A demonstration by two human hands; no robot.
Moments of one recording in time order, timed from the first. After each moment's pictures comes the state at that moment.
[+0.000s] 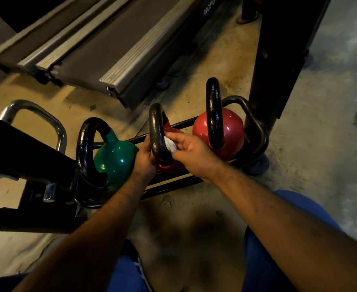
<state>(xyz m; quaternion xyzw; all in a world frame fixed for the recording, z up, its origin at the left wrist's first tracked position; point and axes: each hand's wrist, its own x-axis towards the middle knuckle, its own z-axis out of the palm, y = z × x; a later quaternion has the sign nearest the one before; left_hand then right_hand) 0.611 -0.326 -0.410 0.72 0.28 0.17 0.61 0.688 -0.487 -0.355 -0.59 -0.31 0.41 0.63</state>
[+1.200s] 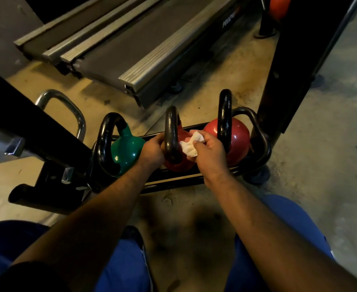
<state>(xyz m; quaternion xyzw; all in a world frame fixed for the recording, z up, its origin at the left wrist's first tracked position) 0.612 -0.337 -0.358 0.79 0.39 0.08 0.46 0.674 -0.484 -0.343 -0.63 -0.07 0.30 0.71</state>
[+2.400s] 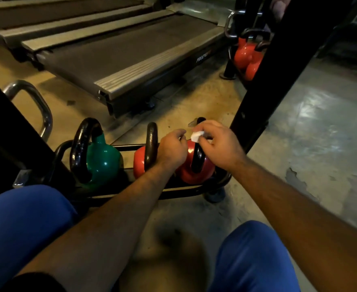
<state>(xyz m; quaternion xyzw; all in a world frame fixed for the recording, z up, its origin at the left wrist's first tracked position) 0.687 -0.409 -0.314 0.81 0.34 0.20 0.44 0.759 -0.536 -0.267 -0.81 -0.48 -0.02 0.34</state>
